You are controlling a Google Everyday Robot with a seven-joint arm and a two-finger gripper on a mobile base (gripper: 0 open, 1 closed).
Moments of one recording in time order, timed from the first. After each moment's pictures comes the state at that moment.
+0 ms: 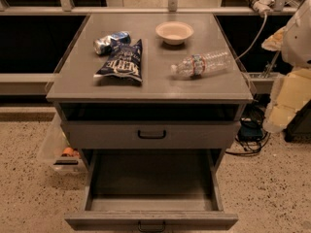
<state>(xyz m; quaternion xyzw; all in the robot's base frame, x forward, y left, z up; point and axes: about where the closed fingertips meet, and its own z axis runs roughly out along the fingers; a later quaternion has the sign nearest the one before) 0.438 -0.217 0.976 -0.60 0.78 -0.03 0.16</state>
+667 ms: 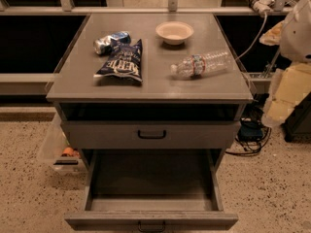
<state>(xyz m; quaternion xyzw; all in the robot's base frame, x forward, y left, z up) 0.445 -0.214 0.982 -0.61 0.77 -0.04 0.17</state>
